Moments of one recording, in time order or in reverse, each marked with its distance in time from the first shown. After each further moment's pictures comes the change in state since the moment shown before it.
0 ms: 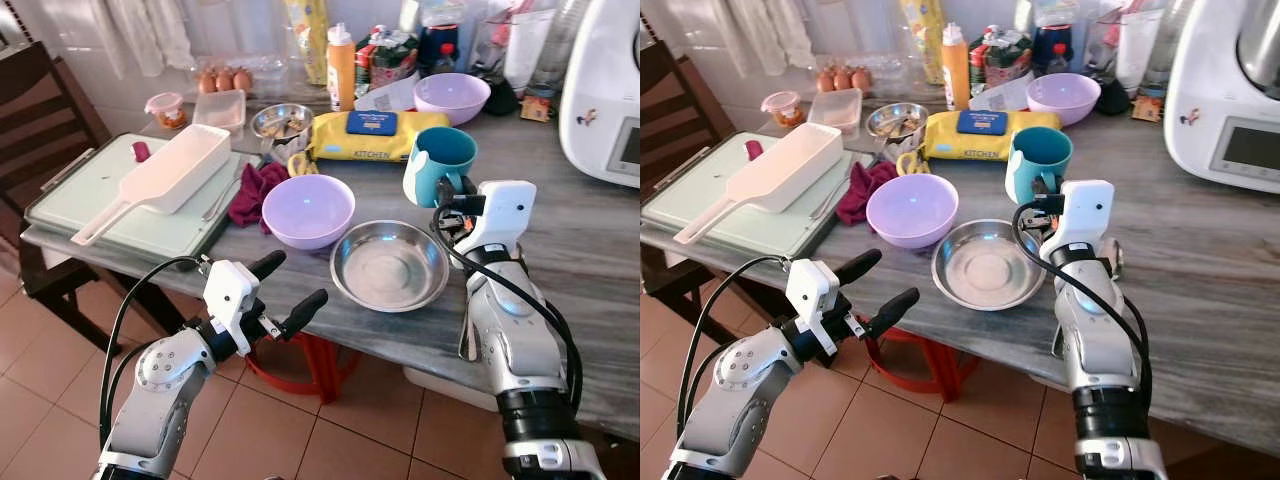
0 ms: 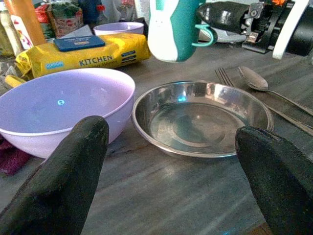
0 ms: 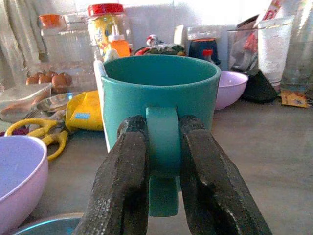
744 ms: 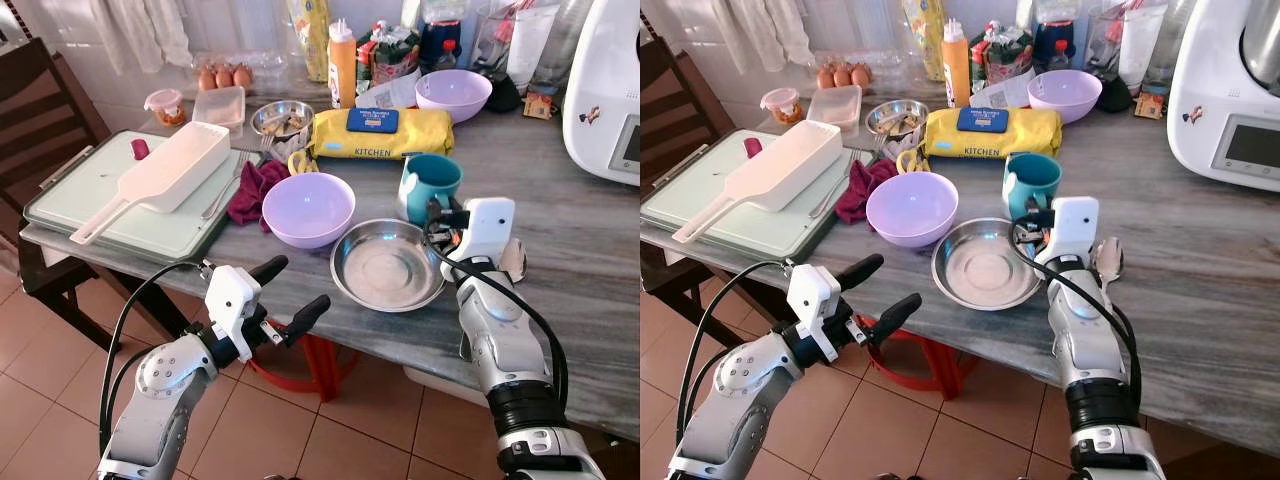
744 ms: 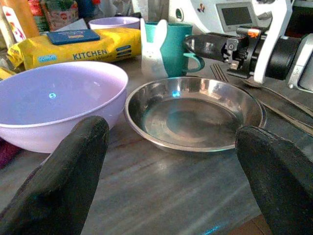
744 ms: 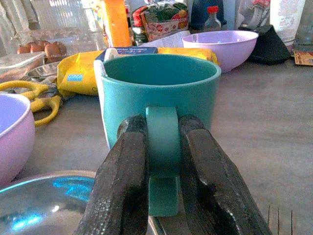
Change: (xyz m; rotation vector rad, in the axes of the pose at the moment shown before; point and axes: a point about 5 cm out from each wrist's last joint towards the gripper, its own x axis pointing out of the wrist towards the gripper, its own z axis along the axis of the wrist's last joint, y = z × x) left arm -0.002 -0.006 -0.001 -0.013 0.006 -0.007; right arm 0.002 0.000 -0.030 0.025 0.093 -0.003
